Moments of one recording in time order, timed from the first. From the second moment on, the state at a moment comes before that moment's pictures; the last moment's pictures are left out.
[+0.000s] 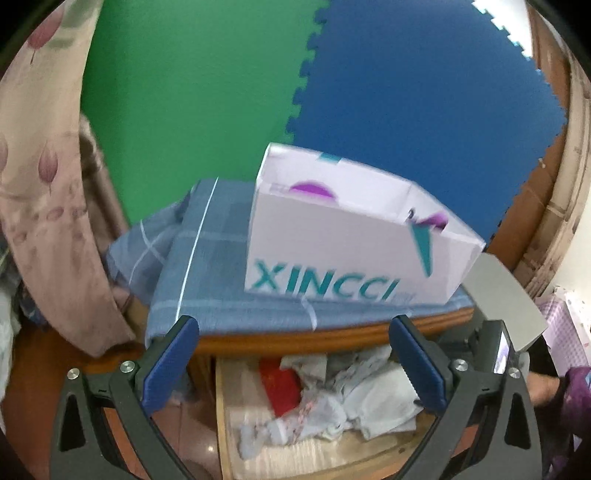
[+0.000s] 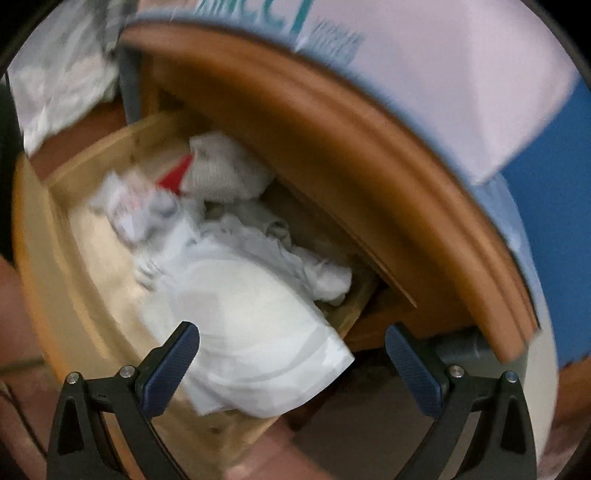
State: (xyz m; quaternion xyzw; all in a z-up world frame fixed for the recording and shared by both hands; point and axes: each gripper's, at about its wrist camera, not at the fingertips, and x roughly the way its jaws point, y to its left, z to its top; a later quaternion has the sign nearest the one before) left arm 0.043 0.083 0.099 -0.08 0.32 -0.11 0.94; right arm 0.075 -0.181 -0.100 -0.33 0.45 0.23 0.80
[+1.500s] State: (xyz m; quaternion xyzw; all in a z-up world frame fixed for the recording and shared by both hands) left arm 0.065 0.075 0.064 -0.09 0.39 -0.11 0.91; right arm 0.024 -0.196 0.058 -0.09 0.46 0.41 0.78
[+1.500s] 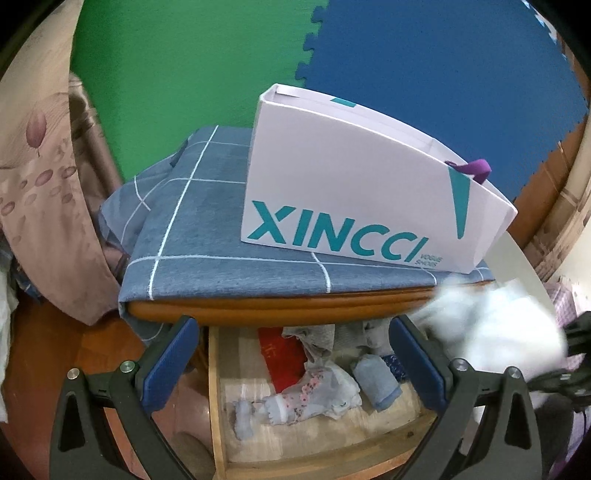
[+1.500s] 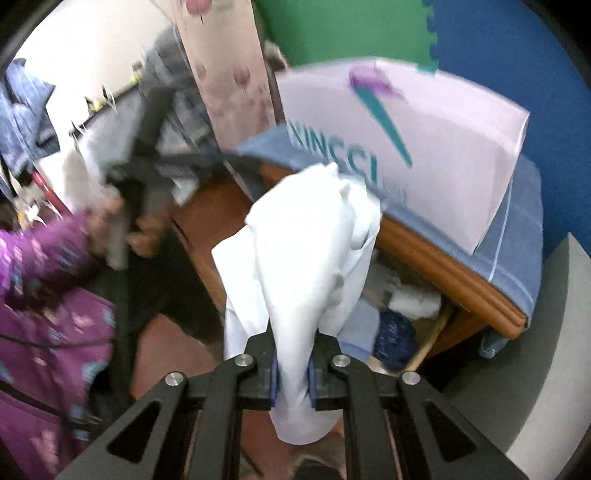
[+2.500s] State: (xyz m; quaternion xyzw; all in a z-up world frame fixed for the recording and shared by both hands) left arm 0.052 0.078 0.072 -0.05 0.37 -0.12 0.92; right arm 0.233 -0.169 0.159 -0.03 0.42 0.25 0.87
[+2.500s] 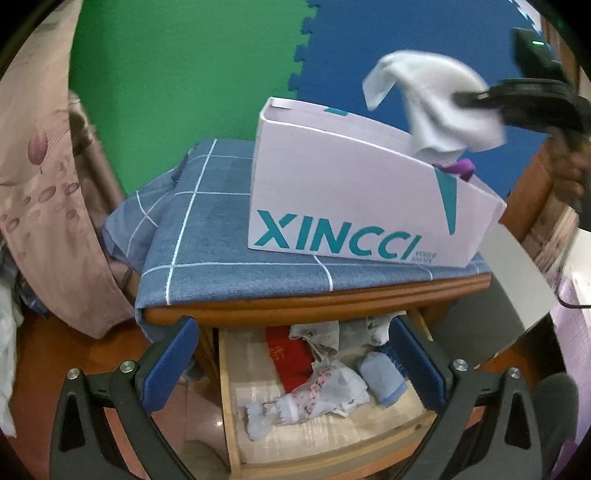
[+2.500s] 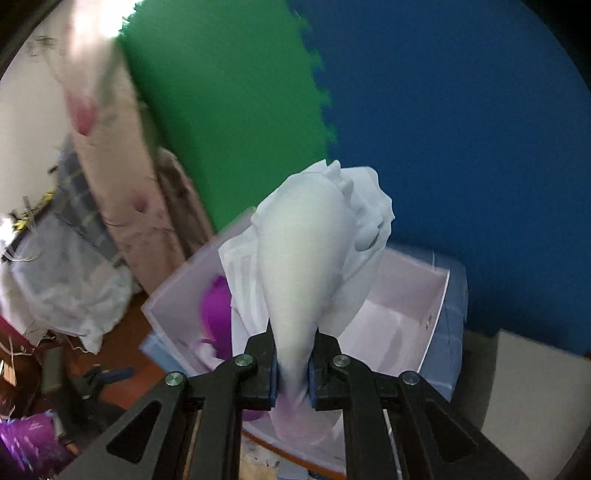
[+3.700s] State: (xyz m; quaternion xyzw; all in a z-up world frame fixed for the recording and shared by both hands) left arm 0.069 0.025 -0.002 0.09 0.54 -0.15 0.82; right arm 0.038 -0.290 0.076 0.12 0.27 0.07 0.95
